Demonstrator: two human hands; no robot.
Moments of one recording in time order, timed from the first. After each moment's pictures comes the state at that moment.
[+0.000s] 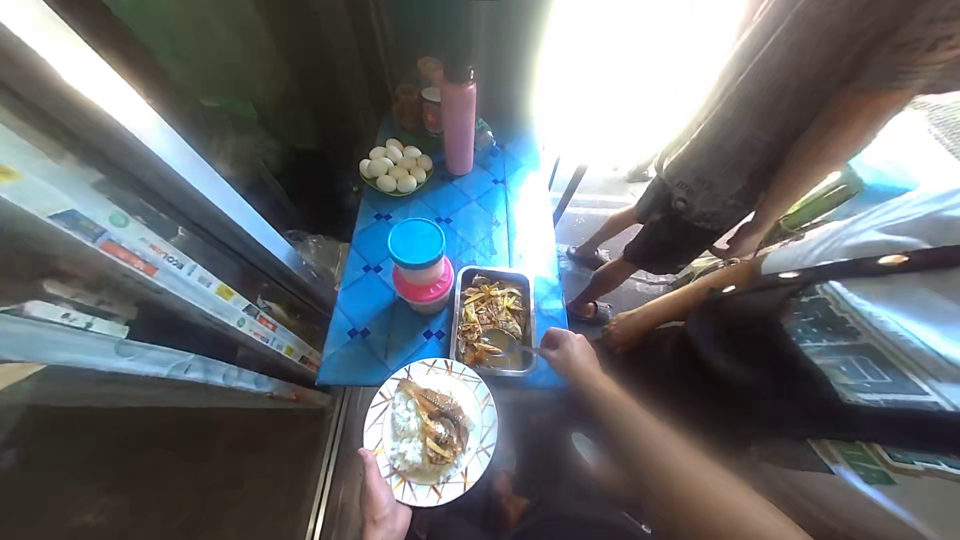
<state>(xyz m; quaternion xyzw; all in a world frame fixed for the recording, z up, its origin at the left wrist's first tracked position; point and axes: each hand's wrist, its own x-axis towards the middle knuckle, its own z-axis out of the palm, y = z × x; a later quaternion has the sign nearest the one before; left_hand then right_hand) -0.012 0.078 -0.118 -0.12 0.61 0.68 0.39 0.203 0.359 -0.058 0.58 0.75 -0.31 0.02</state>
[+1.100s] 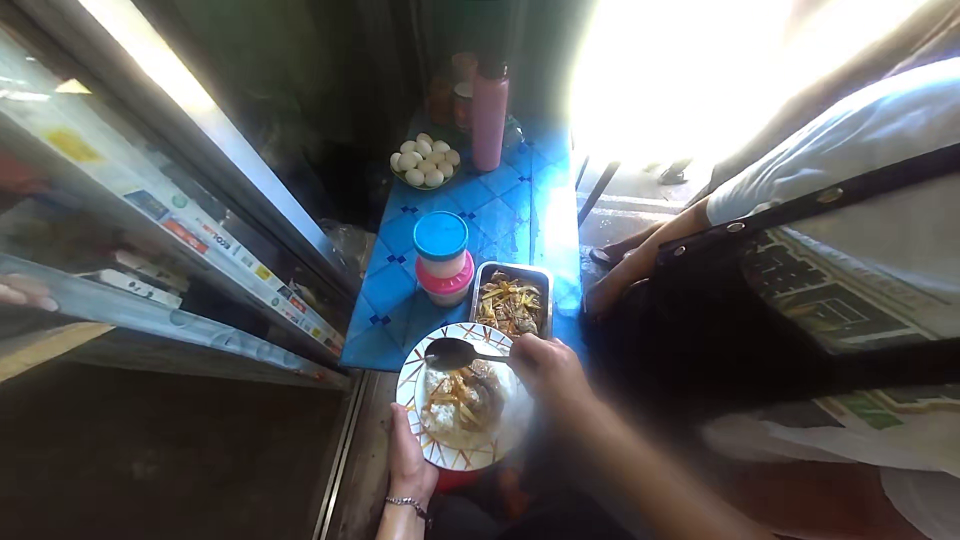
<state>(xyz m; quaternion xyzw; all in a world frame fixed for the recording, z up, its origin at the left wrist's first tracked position) -0.001 0.121 -0.080 -0.10 0.58 0.70 0.40 0.157 0.290 0.001 0.34 0.86 -0.28 -0.25</state>
